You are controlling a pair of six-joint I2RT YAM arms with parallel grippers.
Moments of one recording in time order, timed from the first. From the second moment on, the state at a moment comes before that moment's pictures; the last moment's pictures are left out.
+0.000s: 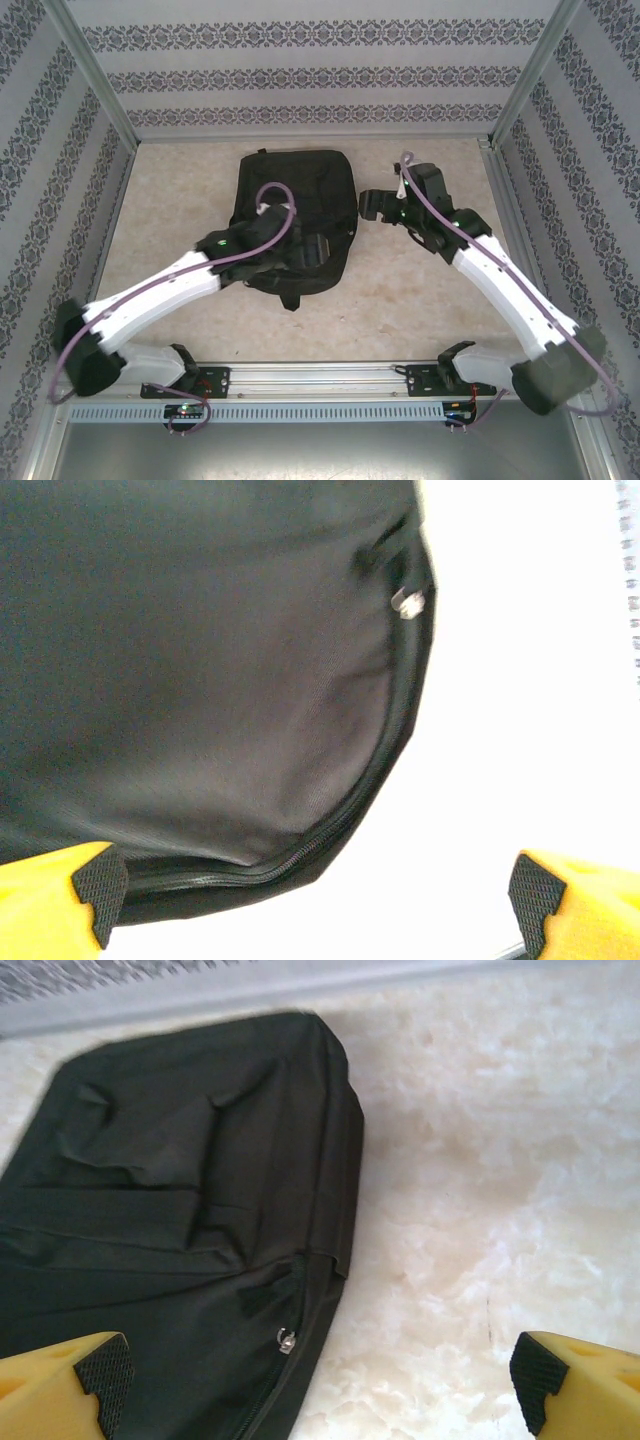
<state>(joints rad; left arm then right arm) -0.82 1.25 1.17 -0.73 -0.12 -0.80 0.44 1.18 1.14 -0.59 0.05 0.41</state>
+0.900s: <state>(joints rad) 0.06 1.26 0.40 0.16 -0.19 -0.16 0.12 0.99 0.27 0.28 0.29 0.11</state>
